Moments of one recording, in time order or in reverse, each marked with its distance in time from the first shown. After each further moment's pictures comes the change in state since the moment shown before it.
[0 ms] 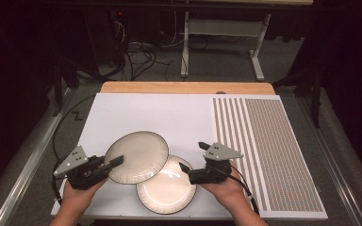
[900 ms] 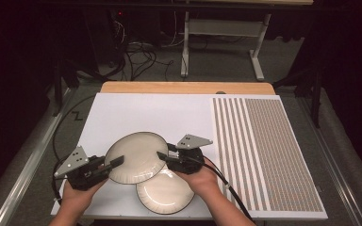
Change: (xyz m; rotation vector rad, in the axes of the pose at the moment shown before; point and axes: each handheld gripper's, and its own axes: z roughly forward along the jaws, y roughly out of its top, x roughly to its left) left arm -0.002 0.001 0.000 0.001 0.003 0.033; right arm 0.021 0.023 0.061 0.048 0.124 0.061
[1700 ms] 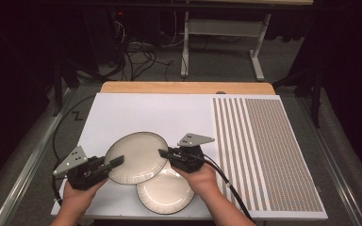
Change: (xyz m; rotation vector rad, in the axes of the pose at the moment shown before) left arm 0.001 -0.002 0.000 -0.009 -0.015 -0.077; right arm -0.006 -0.002 0.001 -0.008 0.066 0.072
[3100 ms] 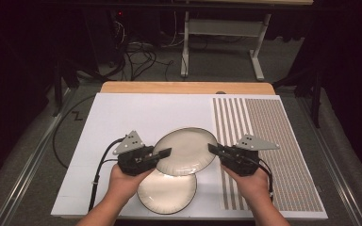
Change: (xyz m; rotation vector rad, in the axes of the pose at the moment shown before) left arm -0.067 0.051 0.108 0.092 -0.134 0.054; right arm -0.044 -0.016 -0.129 -0.105 -0.173 0.000
